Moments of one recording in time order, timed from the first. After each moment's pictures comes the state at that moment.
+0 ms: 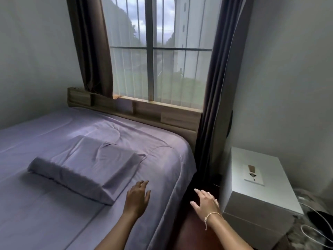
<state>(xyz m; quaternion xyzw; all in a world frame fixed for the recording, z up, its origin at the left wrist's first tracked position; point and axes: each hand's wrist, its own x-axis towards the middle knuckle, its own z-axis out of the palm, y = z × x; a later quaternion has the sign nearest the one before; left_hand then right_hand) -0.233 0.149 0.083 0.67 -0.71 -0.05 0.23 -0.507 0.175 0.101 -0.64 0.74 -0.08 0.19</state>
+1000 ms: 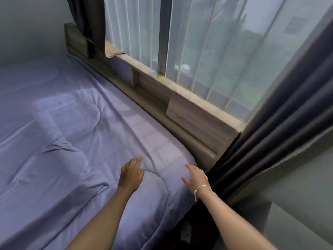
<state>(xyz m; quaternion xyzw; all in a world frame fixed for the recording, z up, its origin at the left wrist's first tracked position) -0.328 -0.376 0.012 0.79 -0.56 -0.12 0.20 -0.577 -0.458 0.033 -0.77 0.59 0.03 0.23</state>
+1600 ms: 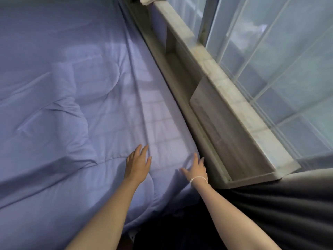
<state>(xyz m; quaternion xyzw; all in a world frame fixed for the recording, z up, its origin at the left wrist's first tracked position) -0.391 -0.474 -0.025 0.90 -0.35 -0.20 0.14 -0.559 -0.628 -0.071 -0.73 0.56 0.20 0.35</state>
